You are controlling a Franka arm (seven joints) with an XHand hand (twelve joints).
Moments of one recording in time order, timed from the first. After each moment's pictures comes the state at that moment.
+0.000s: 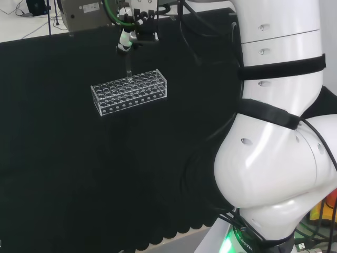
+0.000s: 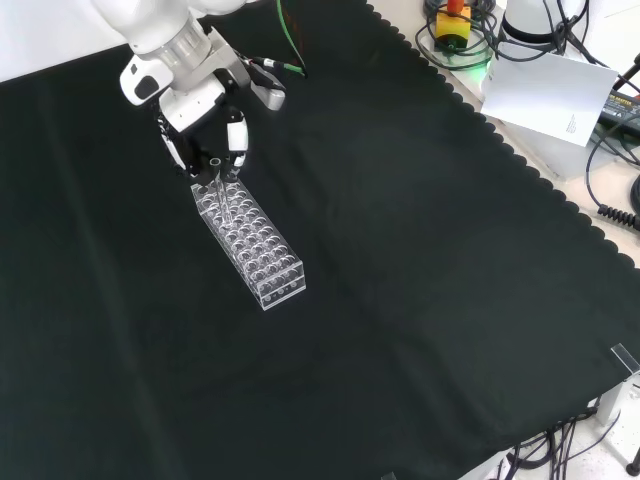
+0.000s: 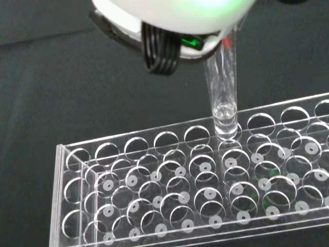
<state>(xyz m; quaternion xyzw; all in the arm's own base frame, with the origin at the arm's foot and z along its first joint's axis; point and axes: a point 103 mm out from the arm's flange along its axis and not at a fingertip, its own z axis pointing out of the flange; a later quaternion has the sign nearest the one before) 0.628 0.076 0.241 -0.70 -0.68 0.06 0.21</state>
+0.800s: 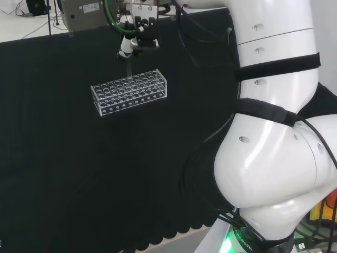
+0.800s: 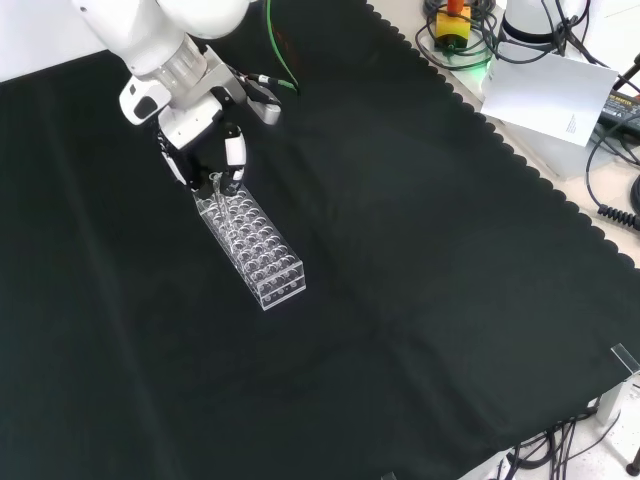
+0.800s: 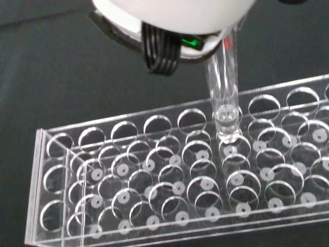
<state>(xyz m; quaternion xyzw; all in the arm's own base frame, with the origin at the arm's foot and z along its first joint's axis) 0.632 0.075 0.212 -0.70 -0.68 0.07 0.22</state>
